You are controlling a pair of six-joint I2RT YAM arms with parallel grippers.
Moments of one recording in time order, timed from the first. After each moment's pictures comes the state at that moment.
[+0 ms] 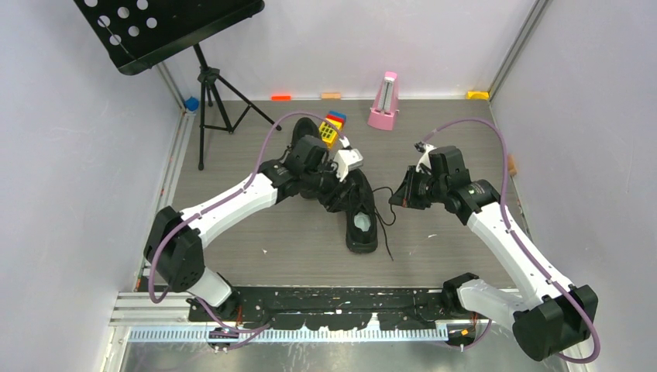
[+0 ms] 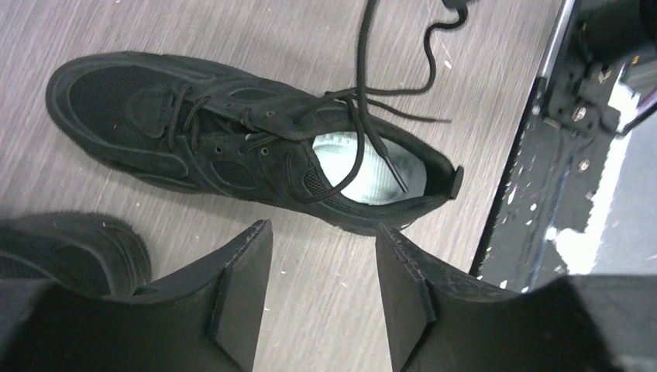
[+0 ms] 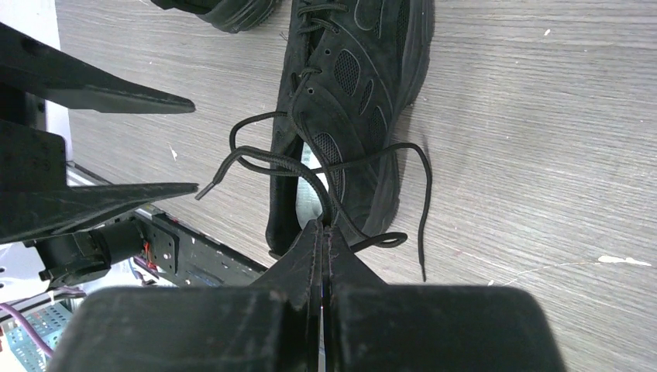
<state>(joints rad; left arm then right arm) -0.74 1.53 1.24 -0.45 0.46 0.11 0.34 1.05 0.94 -0.68 -0.31 0.49</state>
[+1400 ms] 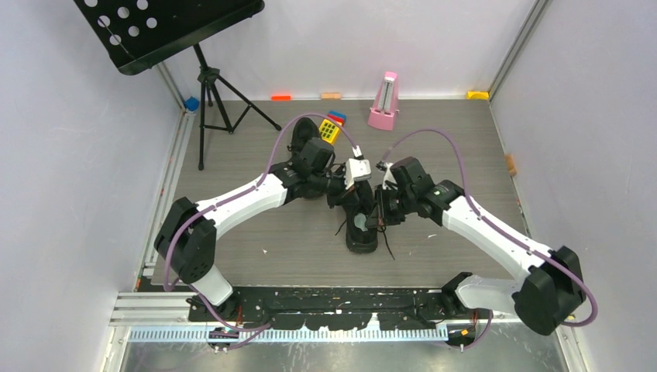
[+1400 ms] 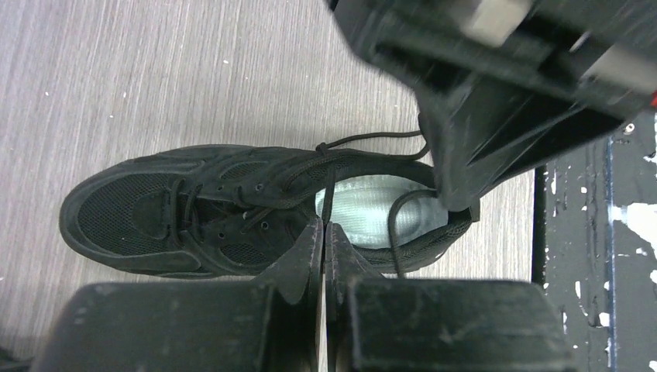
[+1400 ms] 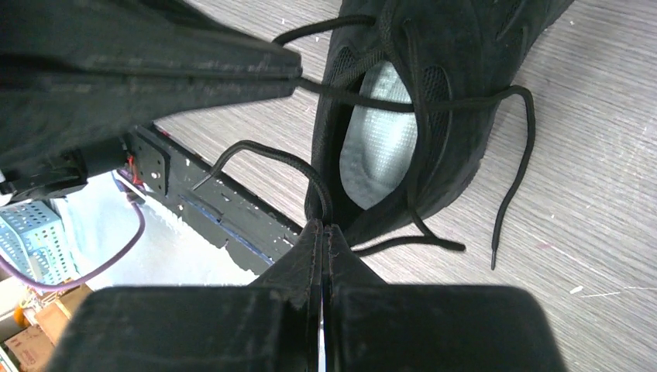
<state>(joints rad) -0.75 1.61 1.19 -0.27 0.62 0.41 0.58 1.16 0.89 -0.64 -0.35 0.53</state>
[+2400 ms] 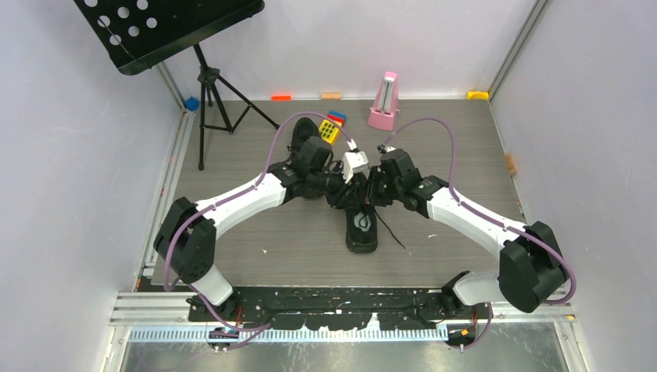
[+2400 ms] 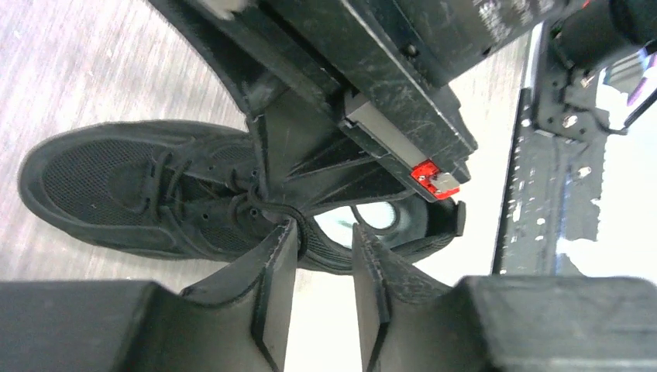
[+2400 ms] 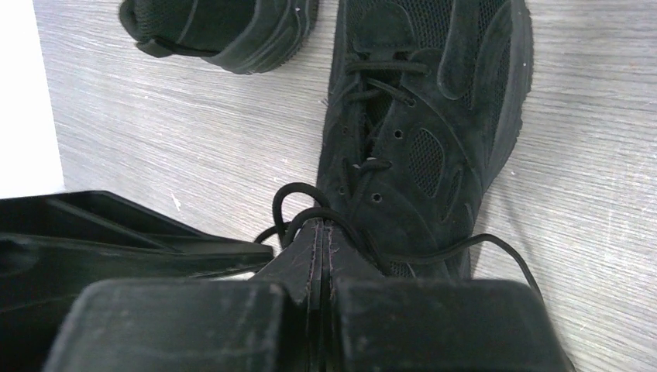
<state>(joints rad) -0.74 1.61 1.19 -0.25 0.59 0.23 0.59 1.35 0.92 -0.33 -0.13 0.69</state>
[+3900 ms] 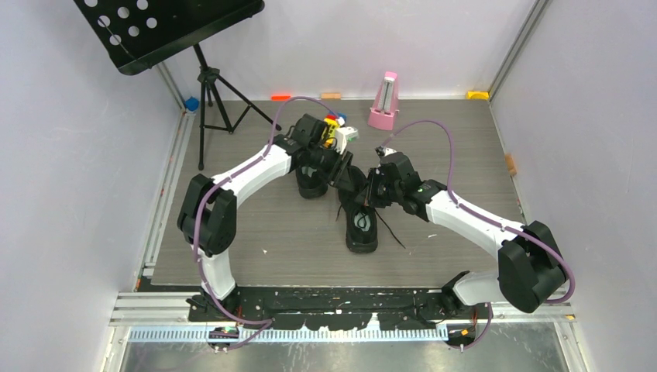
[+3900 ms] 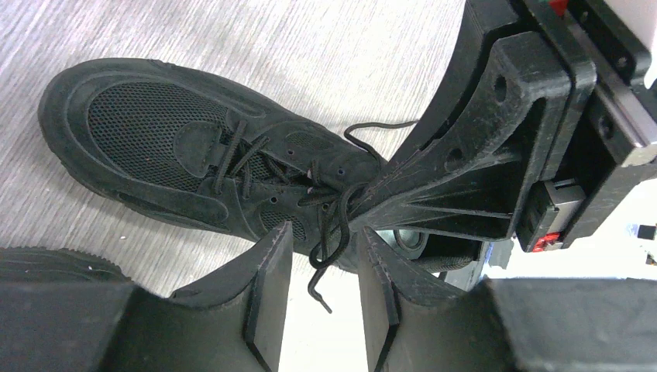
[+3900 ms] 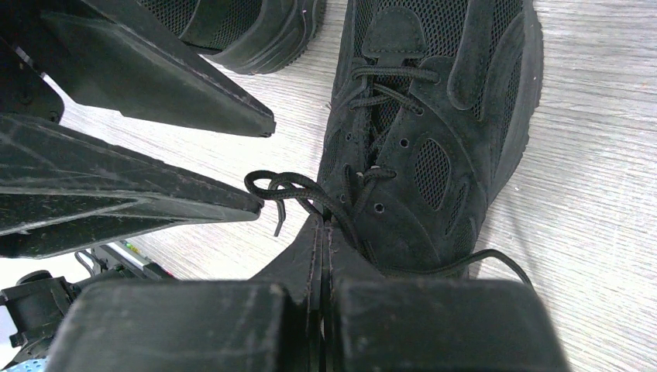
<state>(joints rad) -0.59 1.84 1.47 -0.49 0.71 0.00 0.59 1.35 0.85 -0.23 -0.13 0.66</state>
